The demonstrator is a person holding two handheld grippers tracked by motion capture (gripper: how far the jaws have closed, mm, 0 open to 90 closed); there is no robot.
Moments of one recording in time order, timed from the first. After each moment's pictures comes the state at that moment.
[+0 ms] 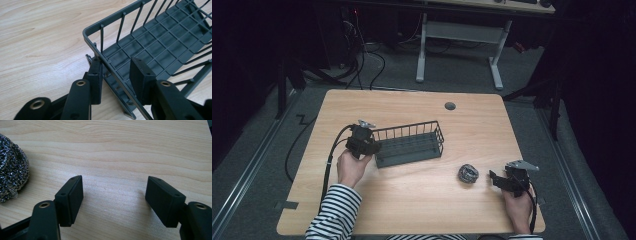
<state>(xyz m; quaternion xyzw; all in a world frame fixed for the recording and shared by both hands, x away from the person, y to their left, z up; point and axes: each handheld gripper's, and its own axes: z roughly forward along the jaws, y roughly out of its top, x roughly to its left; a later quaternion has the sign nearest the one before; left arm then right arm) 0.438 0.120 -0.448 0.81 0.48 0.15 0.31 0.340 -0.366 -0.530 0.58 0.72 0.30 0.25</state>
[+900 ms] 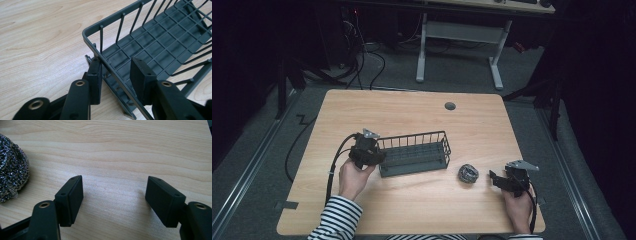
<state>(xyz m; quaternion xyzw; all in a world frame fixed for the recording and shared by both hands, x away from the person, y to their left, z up) 0.412 0.111 -0.448 0.82 0.46 0.14 0.32 0.340 -0.366 -0.530 0.58 0.72 0.30 0.25</state>
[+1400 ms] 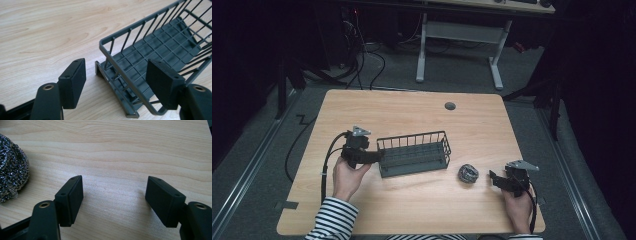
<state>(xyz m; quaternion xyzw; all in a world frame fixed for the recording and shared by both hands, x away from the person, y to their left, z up) 0.405 0.134 -0.434 0.79 0.47 0.14 0.37 0.340 -0.366 -0.530 0.58 0.72 0.30 0.25</state>
